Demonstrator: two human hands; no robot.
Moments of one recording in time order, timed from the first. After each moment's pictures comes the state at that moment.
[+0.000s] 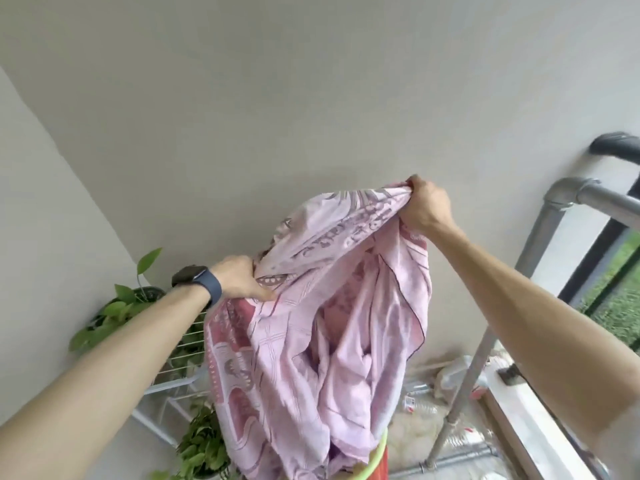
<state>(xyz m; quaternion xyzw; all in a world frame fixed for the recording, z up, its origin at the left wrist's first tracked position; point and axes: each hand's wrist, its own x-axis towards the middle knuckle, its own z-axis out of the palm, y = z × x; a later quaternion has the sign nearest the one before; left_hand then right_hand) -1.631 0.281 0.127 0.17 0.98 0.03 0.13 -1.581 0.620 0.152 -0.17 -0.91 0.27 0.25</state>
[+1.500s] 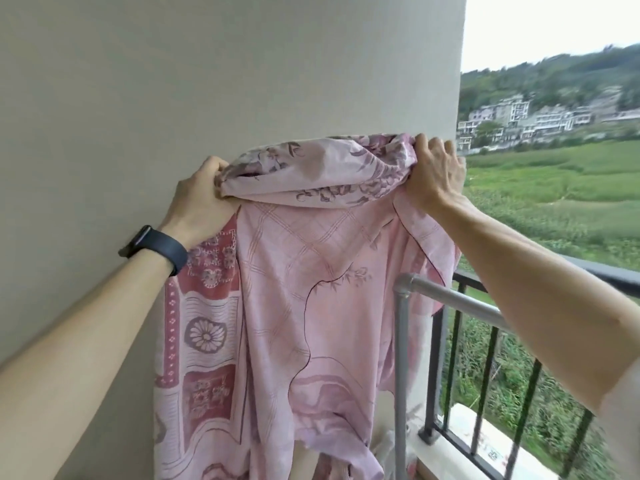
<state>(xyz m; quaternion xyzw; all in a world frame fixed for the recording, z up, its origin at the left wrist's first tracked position) -1.640 0.463 0.369 0.42 0.79 0.40 -0.21 -1.478 0.783 0.350 -0.36 -0.80 -0.07 0.48</state>
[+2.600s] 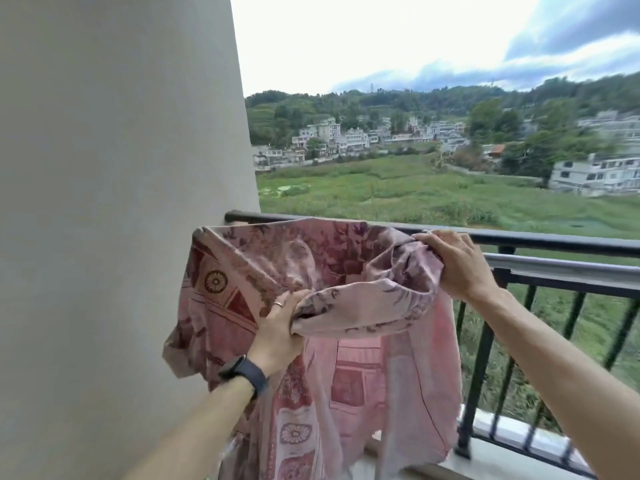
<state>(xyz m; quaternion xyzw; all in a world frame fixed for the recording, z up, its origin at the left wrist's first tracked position) -1.160 0.509 0.127 0.69 0.60 0.39 0.12 -0.832 0.645 0.198 -0.49 -0.80 -0.11 0.33</state>
